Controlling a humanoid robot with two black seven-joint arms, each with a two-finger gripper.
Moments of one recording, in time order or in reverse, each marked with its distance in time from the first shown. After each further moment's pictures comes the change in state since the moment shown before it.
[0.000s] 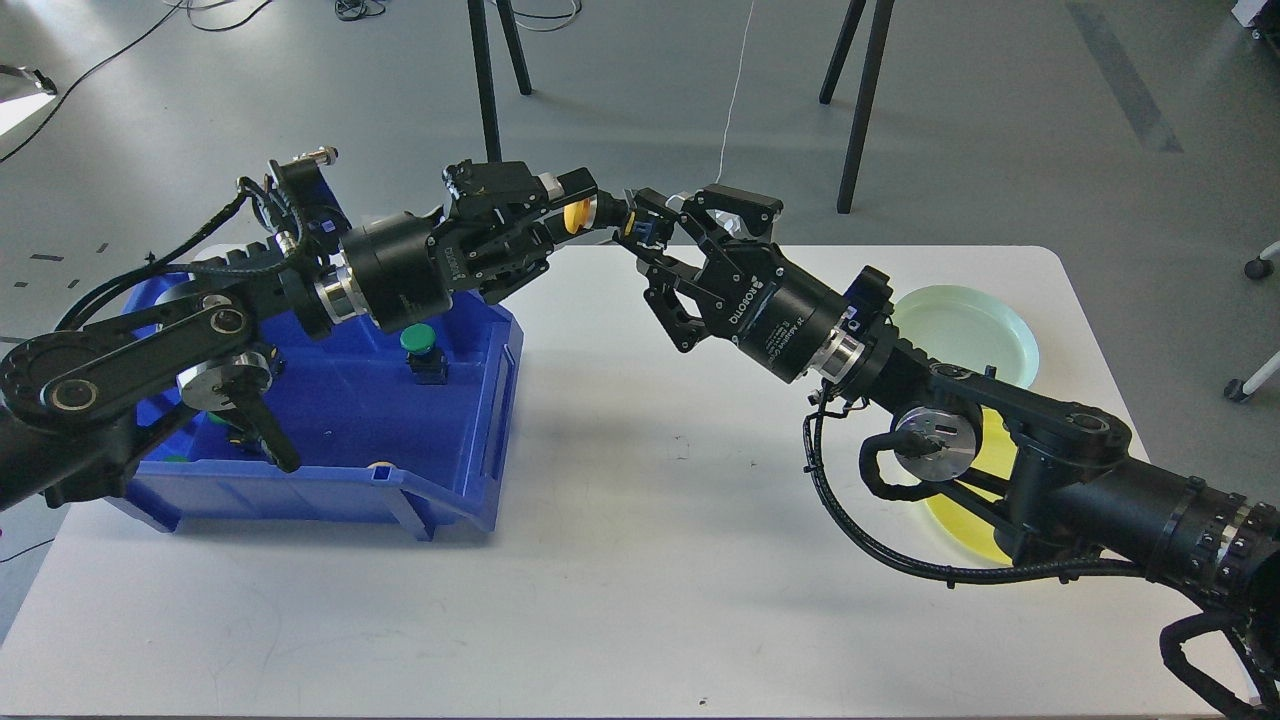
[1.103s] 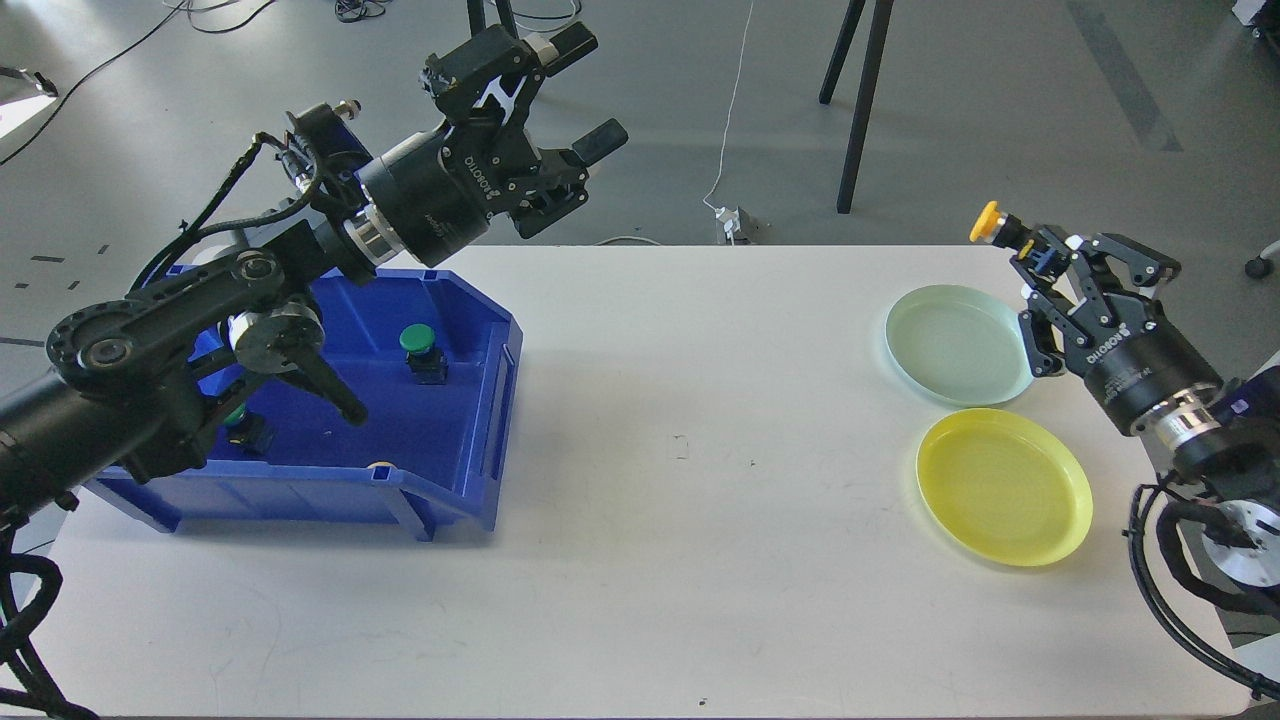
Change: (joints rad) left arm -0.006 -0.141 -0.142 0.026 -0.143 0.034 0.000; right arm -0.548 -0.558 0.422 0.215 -0.053 -0.344 0.000
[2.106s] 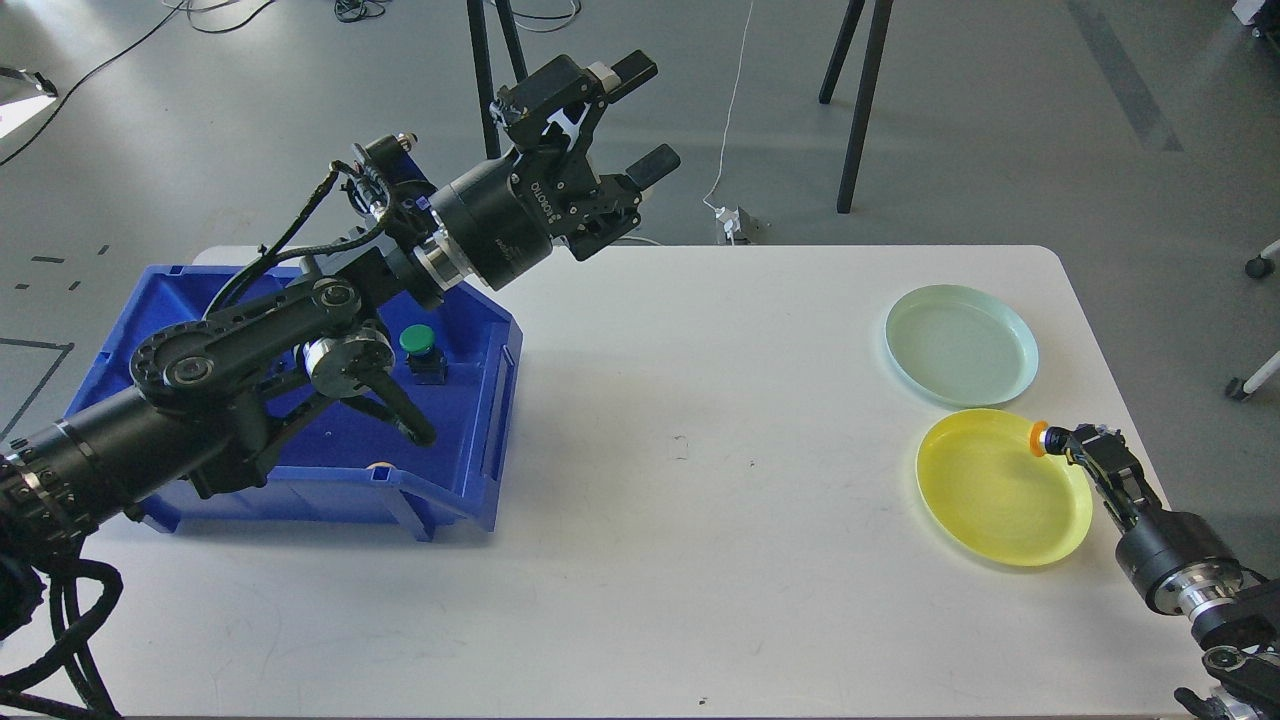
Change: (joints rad) left arm -0.003 -0.086 0.037 0.008 -0.001 0.083 0.000; right arm -0.120 0.077 -0.243 -0.158 -0.563 -0.549 0.000
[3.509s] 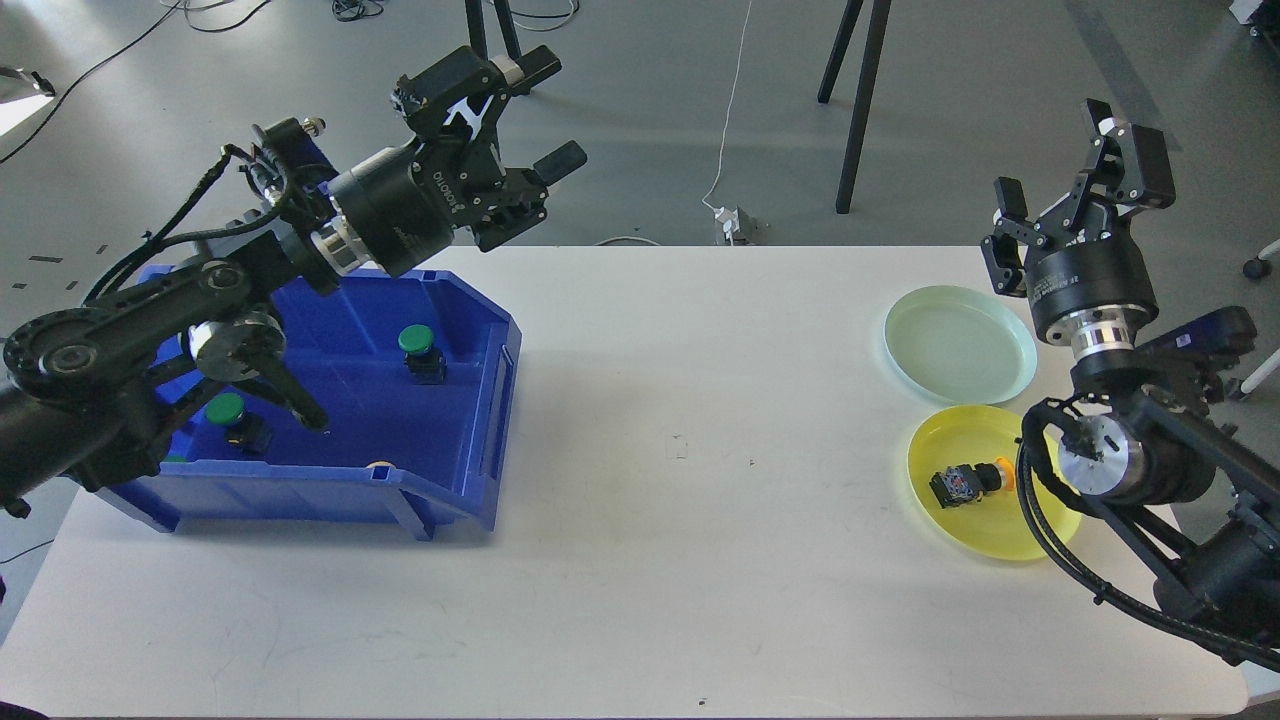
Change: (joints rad) left arm 0.010 0.292 -0.001 0.023 0.022 -0.117 0.000; right arm 0.431 0.188 0.330 0.174 0.528 0.312 -0.029
